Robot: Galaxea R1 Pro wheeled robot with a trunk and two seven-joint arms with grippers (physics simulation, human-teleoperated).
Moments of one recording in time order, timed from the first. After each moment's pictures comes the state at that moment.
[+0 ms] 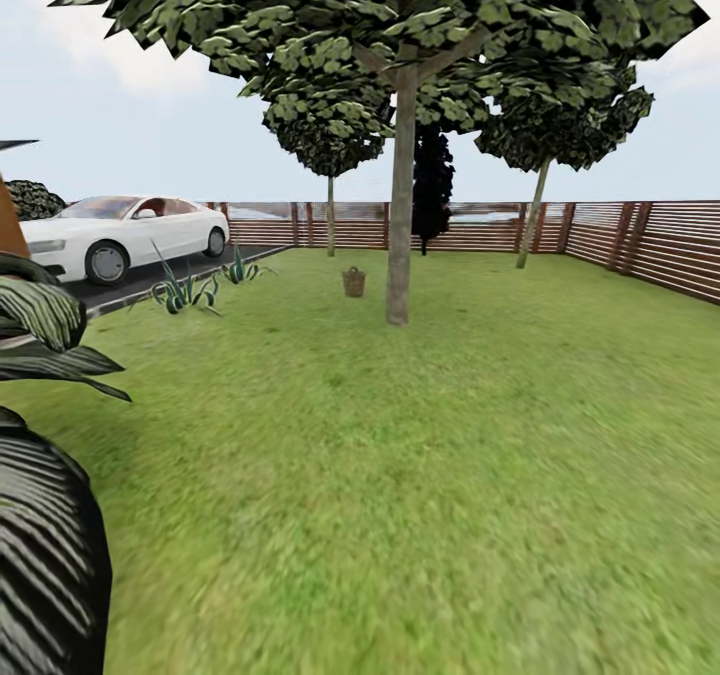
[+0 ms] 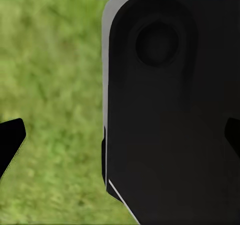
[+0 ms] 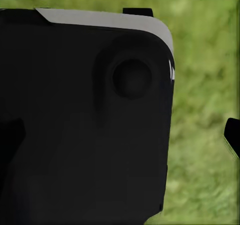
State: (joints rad) left arm 0.01 0.05 0.01 0.00 0.02 0.00 0.00; right arm -0.09 0.00 0.00 0.07 0.00 0.00 0.01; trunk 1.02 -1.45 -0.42
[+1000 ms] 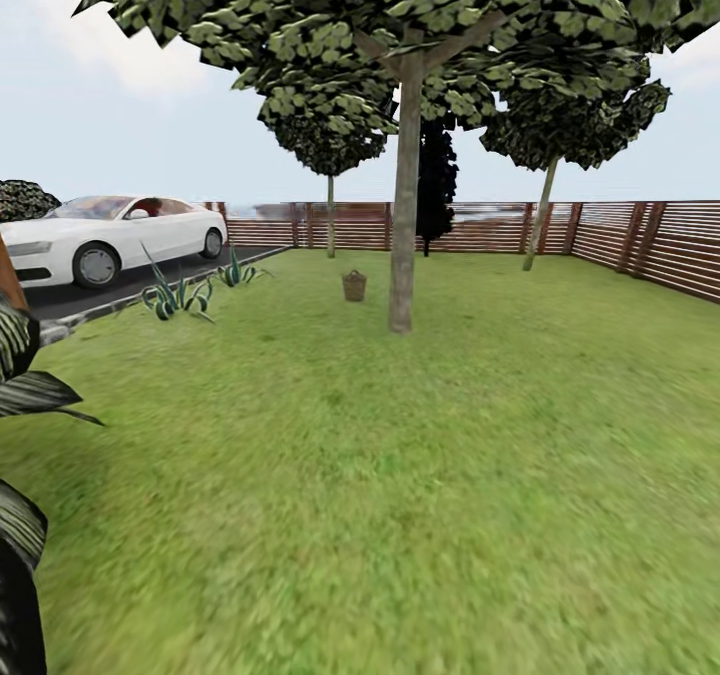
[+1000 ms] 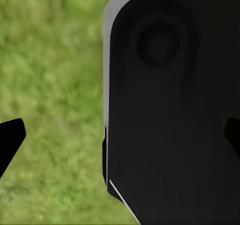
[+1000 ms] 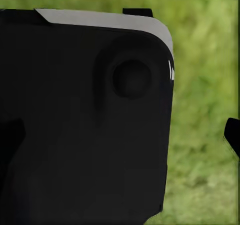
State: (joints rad) left arm 0.01 0.05 0.01 0.00 0.02 0.00 0.00; right arm -0.09 0.00 0.00 0.07 0.00 0.00 0.01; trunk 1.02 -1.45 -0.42
